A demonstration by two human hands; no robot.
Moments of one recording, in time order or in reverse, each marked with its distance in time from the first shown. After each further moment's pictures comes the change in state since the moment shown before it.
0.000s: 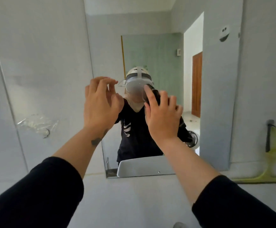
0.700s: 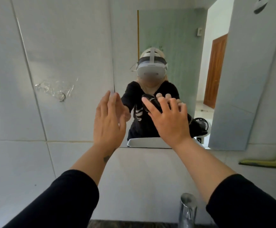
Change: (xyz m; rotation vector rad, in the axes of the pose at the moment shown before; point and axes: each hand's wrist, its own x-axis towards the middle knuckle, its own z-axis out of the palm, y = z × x) left_hand -0.123 -0.066 0.009 0.223 -0.208 -0.132; right_hand -0.085 0.001 0.021 -0.138 -0.115 -0.383
